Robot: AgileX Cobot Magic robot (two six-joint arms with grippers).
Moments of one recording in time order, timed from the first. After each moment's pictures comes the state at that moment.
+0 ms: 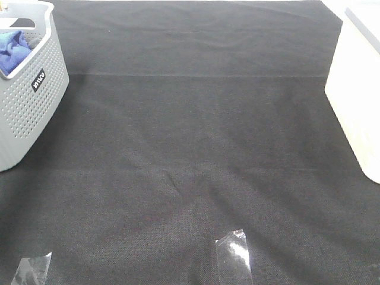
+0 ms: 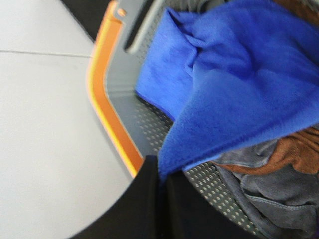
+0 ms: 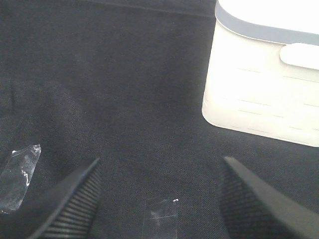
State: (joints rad) left arm 0.08 1.79 -1.84 0.23 0.92 0.95; right arm 0.03 0.00 -0.50 0.05 1.06 -0.11
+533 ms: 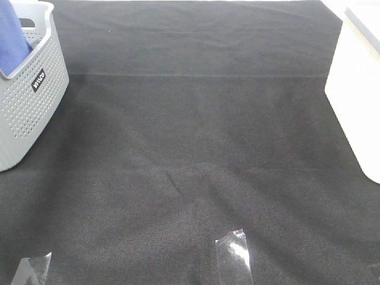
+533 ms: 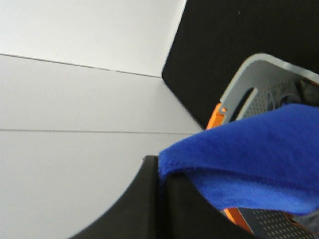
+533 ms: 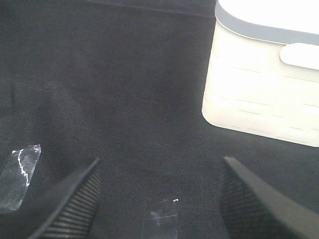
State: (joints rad) left arm -0.14 1.55 -1.84 0.35 0.75 0.95; right arm 0.03 0.00 -0.50 0.05 1.06 -0.11
